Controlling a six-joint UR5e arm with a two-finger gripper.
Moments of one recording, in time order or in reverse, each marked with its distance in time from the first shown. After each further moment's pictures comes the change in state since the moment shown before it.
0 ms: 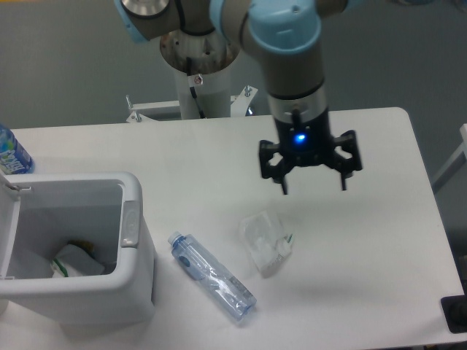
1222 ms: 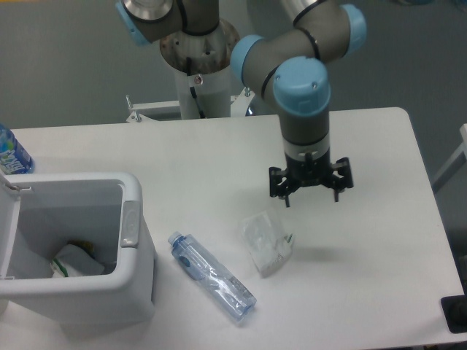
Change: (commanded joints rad) arm -0.044 -0.119 -0.272 0.176 -0.009 -0.077
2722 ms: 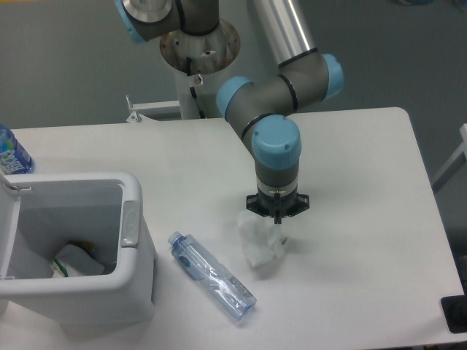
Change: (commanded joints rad) arm 0.006 0.039 0.018 -0.006 -0.075 -0.008
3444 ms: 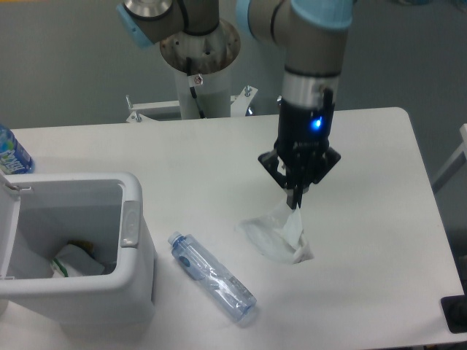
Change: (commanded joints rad) arm 0.040 0.180 0.241 0.003 -0.470 -0.569
